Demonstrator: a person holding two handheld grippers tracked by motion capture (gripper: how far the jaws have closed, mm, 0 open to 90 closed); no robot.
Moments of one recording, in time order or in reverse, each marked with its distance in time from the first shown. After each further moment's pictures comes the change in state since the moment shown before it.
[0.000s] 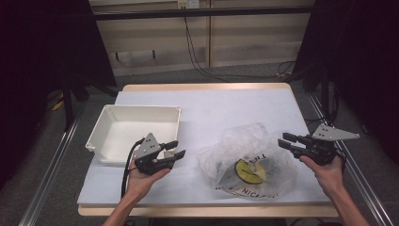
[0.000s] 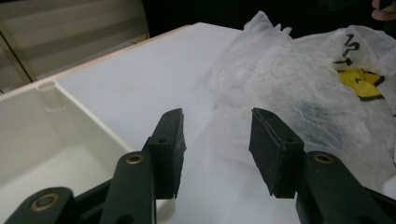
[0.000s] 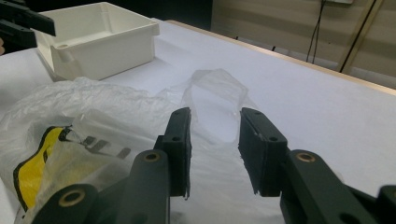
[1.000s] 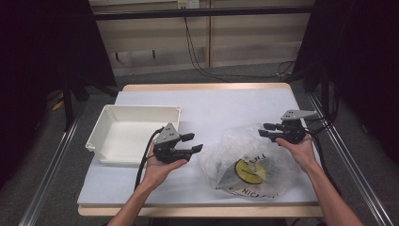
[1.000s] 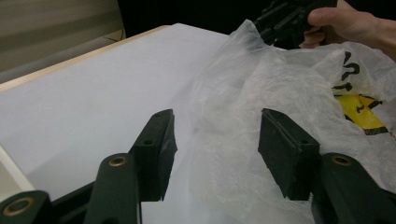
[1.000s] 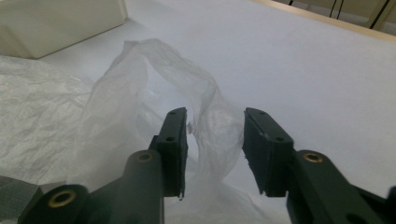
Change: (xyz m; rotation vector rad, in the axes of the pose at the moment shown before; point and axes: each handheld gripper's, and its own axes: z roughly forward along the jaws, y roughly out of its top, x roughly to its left) left arm 0.001 0.017 0.046 0.023 -0.093 -0.028; right arm -0.040 -0.001 0.092 0.178 0.046 0.025
